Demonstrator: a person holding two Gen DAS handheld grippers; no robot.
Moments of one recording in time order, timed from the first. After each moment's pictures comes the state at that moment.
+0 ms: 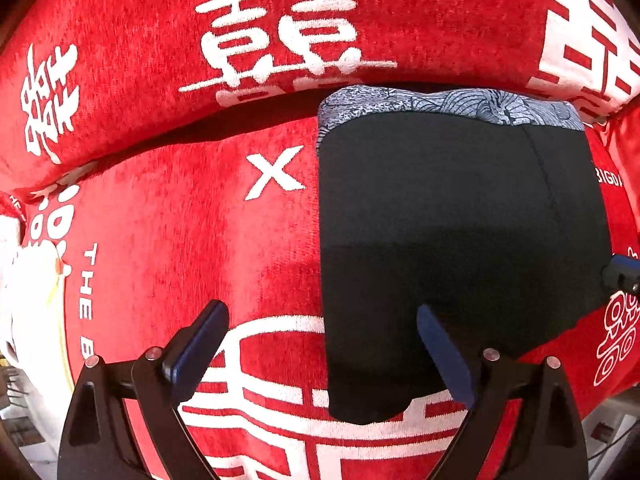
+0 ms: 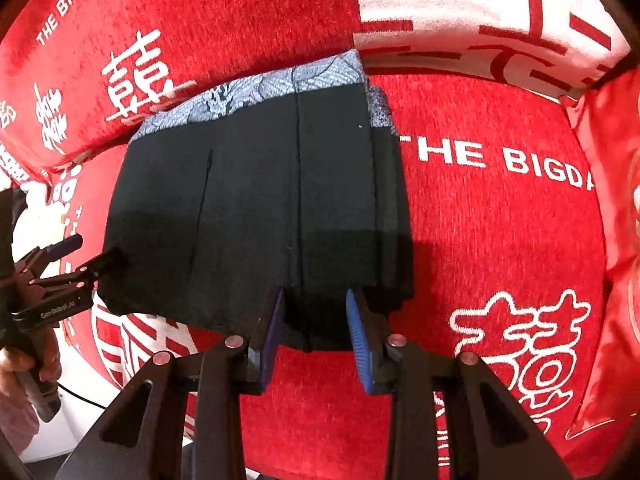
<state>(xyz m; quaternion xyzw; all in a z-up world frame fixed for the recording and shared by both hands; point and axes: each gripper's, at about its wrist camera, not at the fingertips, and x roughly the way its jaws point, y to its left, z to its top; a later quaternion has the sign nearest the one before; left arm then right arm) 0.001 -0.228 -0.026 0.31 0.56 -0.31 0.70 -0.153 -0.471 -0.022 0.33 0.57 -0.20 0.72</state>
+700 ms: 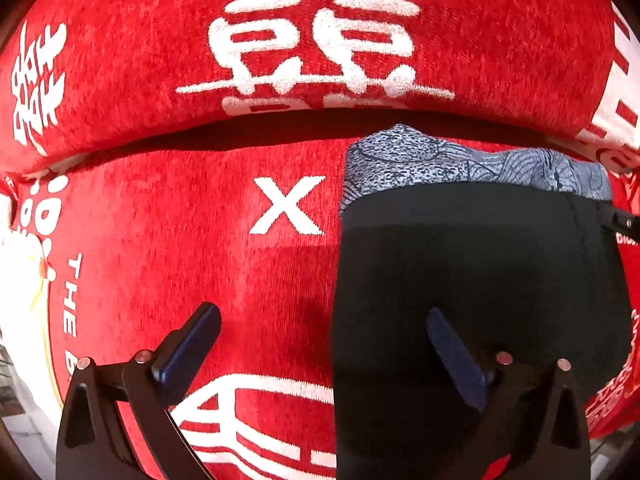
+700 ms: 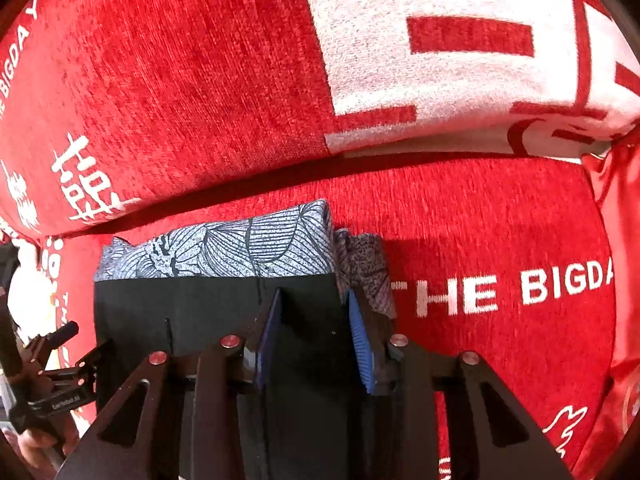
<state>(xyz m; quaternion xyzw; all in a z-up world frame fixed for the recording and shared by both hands) 0.049 -0.248 -0.052 0.26 0.59 -0.28 0.71 -0.091 -0.559 -0.047 0.35 0.53 -0.24 0.73</state>
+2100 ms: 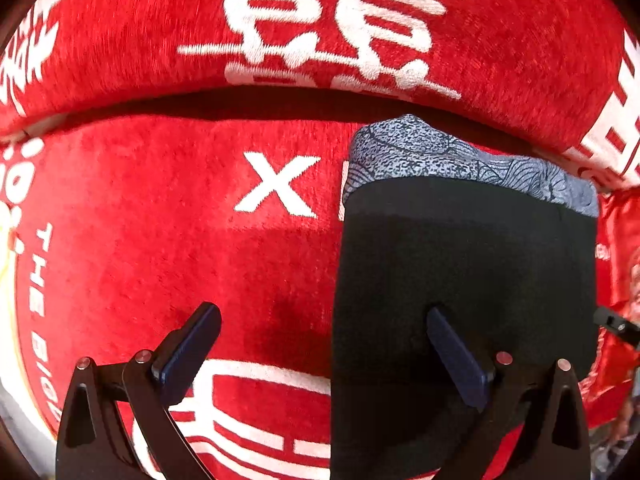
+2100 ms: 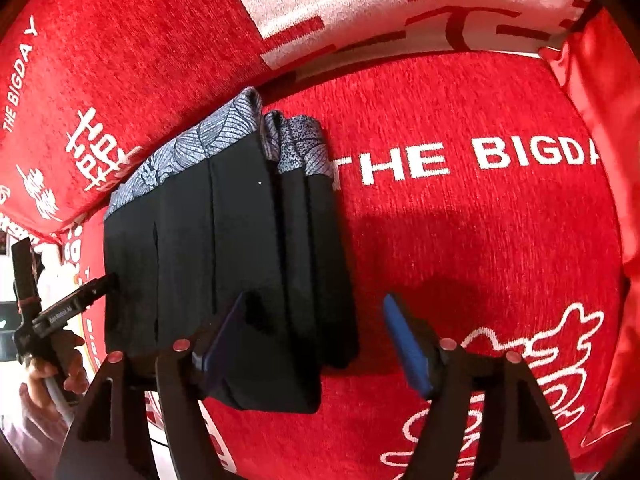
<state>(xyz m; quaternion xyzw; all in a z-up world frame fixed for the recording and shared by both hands) 0.069 -0.233 -0.062 0.20 0.64 -0.30 0.67 -0.190 -0.547 -0.051 0.43 0.54 -0.21 0.69</state>
